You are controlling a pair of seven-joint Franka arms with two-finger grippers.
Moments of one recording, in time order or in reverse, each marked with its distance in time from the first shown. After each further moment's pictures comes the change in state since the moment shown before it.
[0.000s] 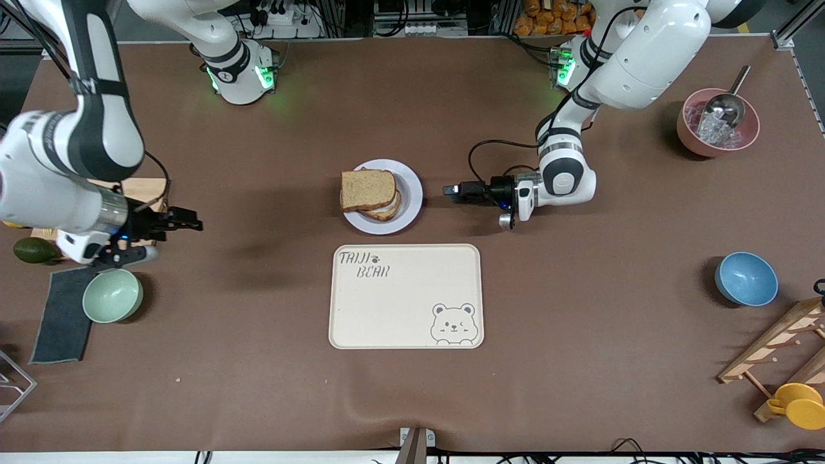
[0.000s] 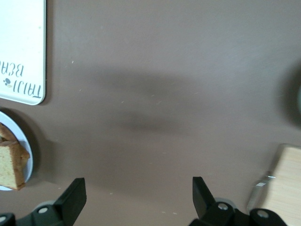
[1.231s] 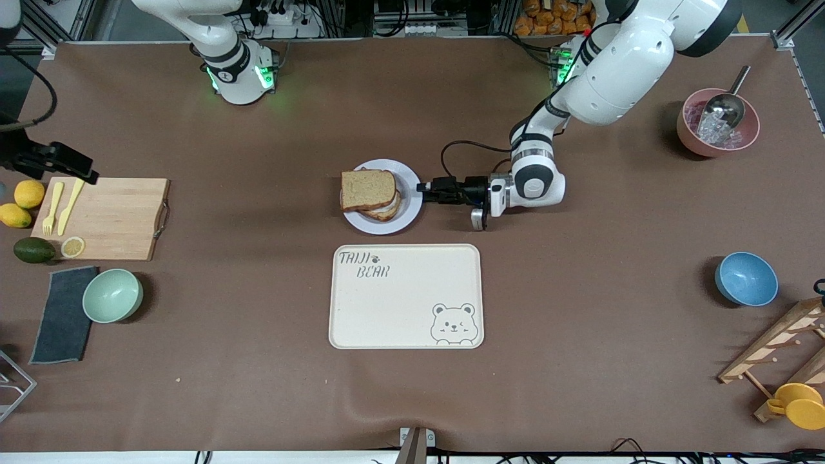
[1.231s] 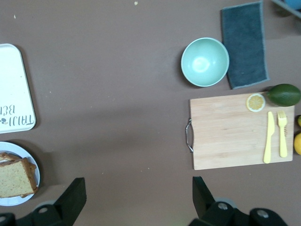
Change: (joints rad) left arm -0.104 0.134 -0.019 0.123 -0.106 -0.003 0.177; right arm -0.306 -0.199 0.285 0.280 -0.257 -0.359 0.392
